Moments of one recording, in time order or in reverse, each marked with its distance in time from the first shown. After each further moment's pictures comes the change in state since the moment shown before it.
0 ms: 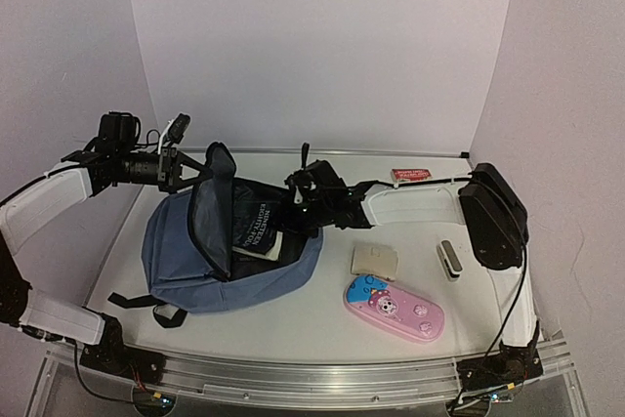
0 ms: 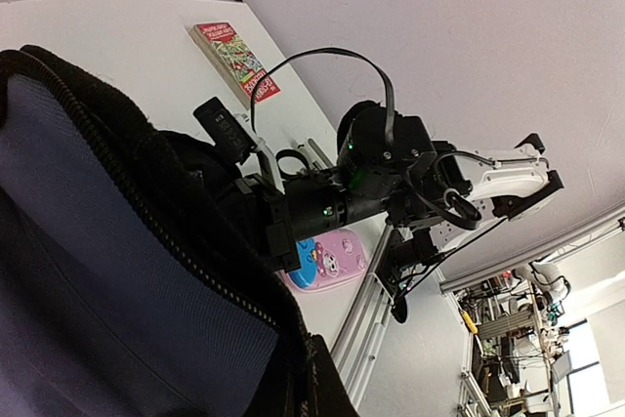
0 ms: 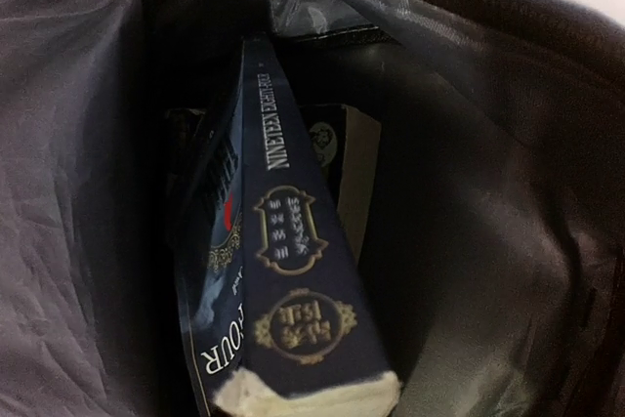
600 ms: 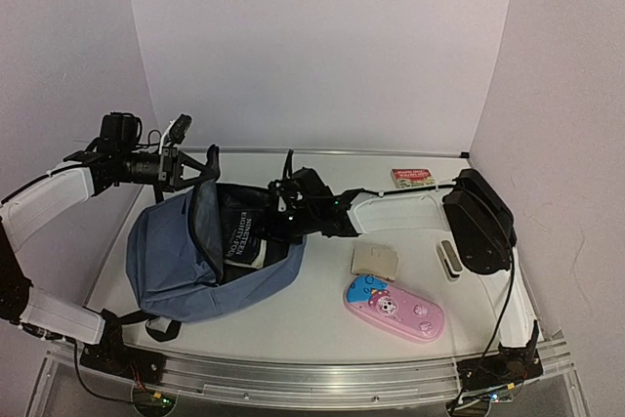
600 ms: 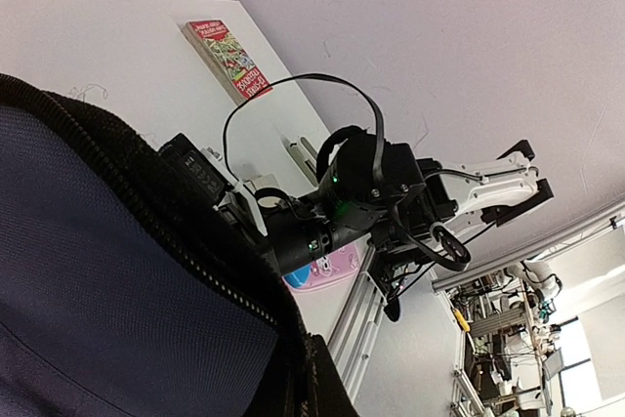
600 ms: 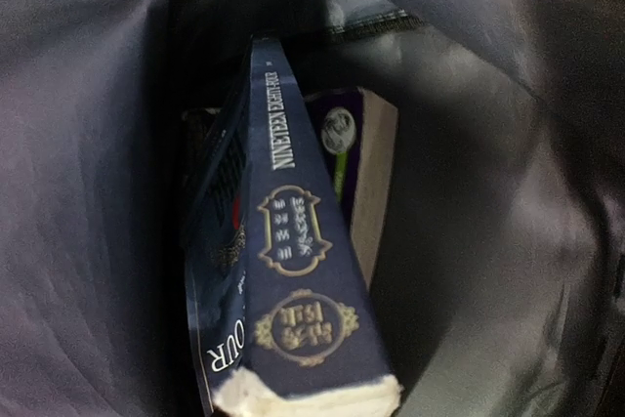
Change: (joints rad) left arm 0.002 0.017 -0.002 0.025 0.023 -0.018; right arm 0.049 0.097 0.095 0.052 -0.079 -0.037
